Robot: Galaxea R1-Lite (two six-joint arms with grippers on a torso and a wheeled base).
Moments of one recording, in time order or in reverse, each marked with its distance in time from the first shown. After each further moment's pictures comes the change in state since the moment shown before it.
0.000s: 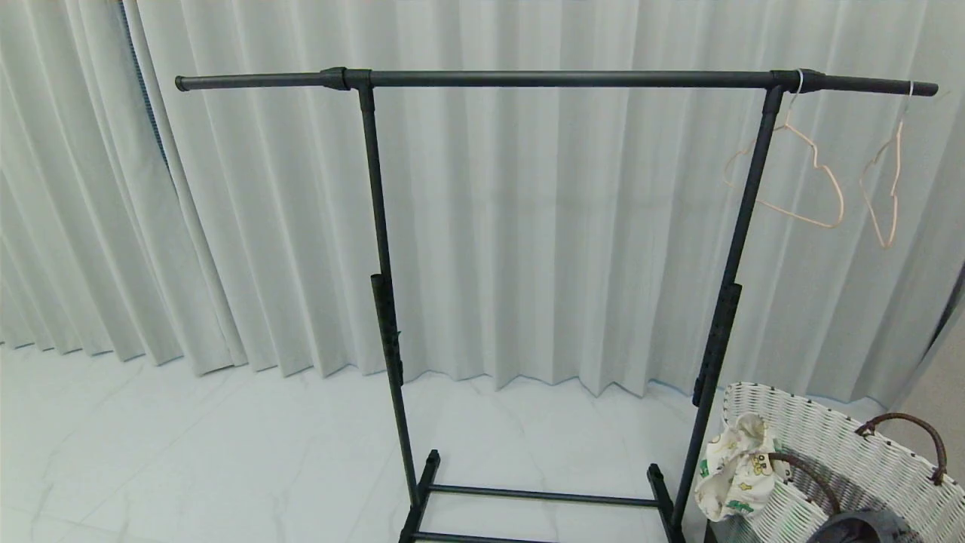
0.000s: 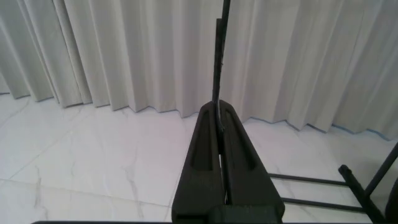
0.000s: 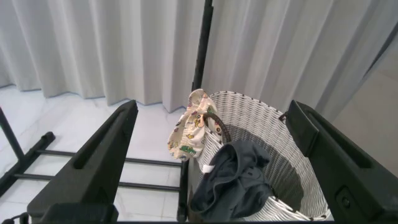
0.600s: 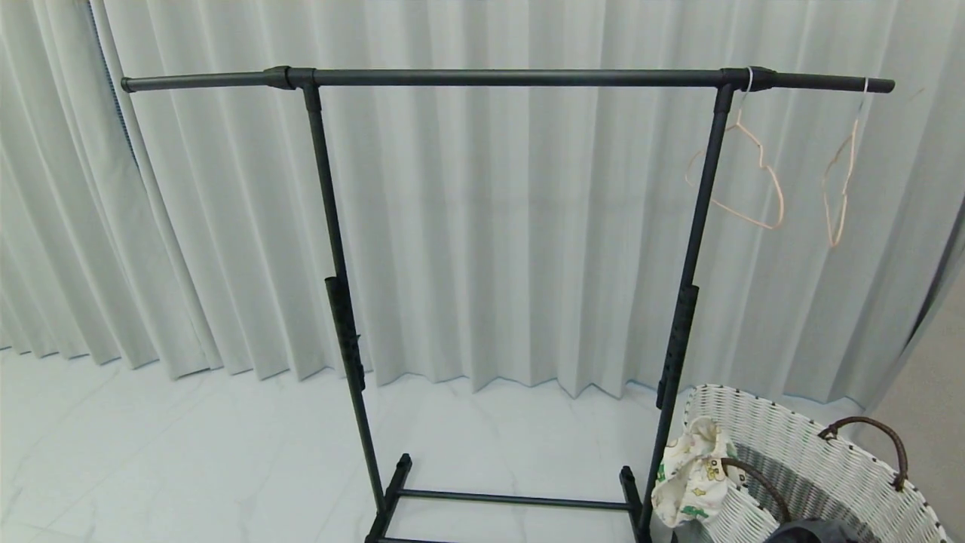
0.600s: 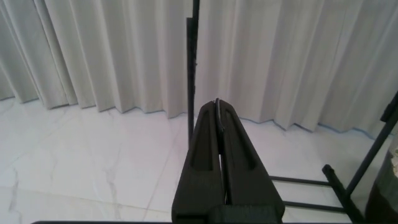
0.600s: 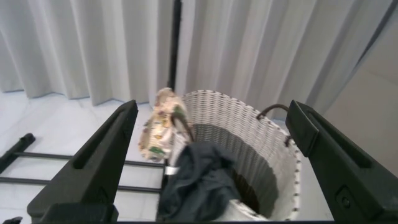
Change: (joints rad) left arm -0.001 0.000 0.000 0.001 0.000 0.001; right arm 0.000 0.000 0.000 0.000 0.000 0.002
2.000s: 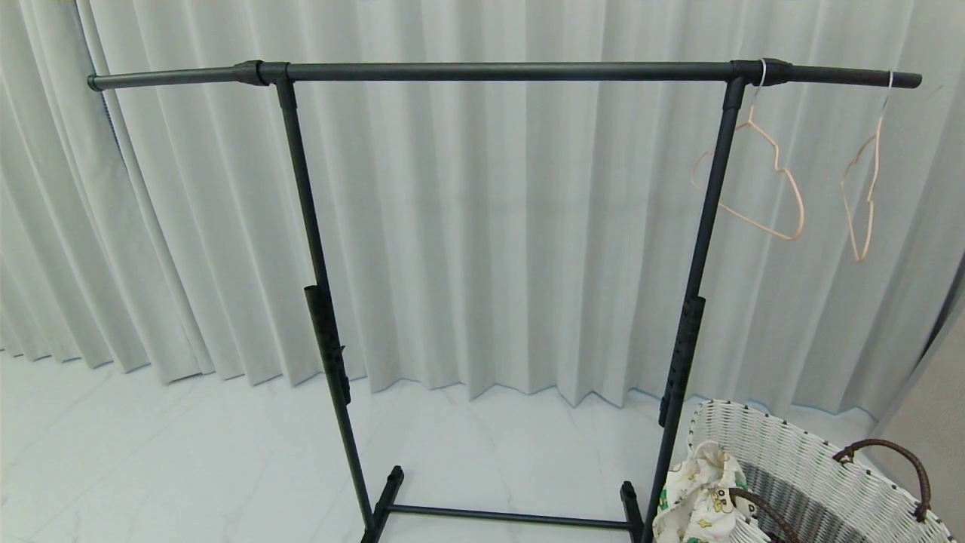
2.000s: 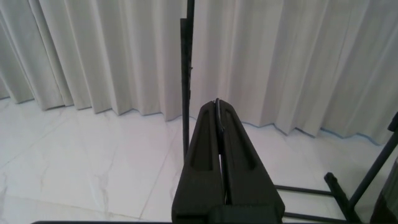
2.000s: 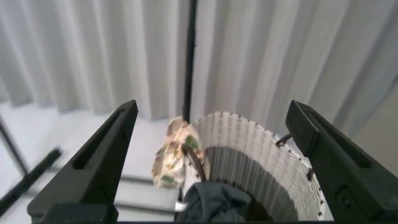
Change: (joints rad) left arm 0.000 0.000 0.000 -0.001 0.000 -0.006; right arm 0.040 0.125 -0.170 0.049 0.059 0.057
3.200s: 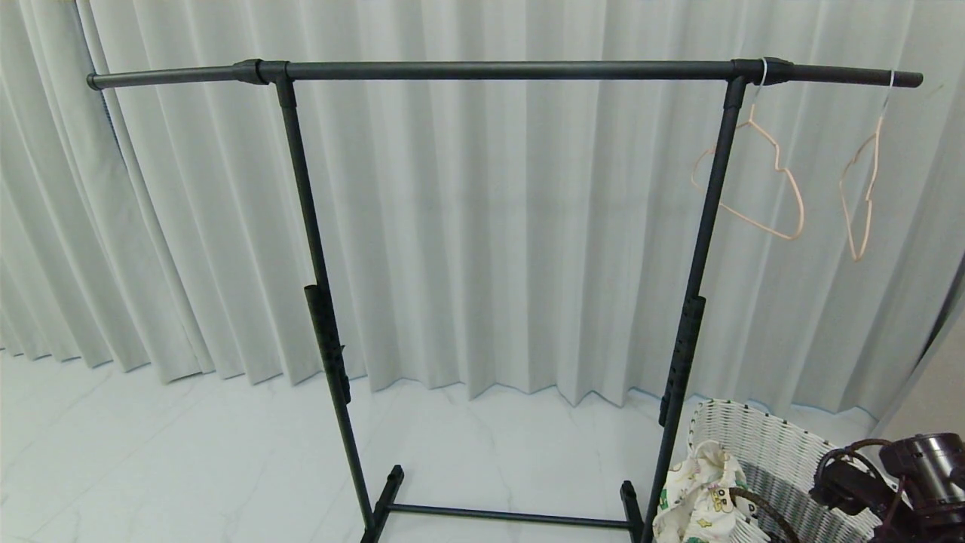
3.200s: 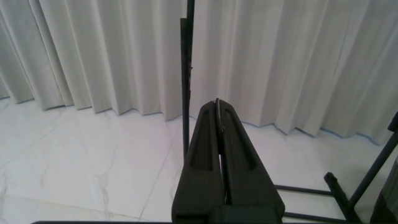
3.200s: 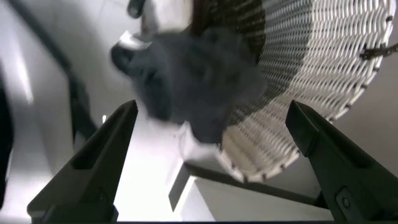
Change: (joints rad) left arm 0.000 0.000 0.000 0.000 0.000 0.000; right arm -0.001 1.629 -0.003 -0.489 -0.209 -0.354
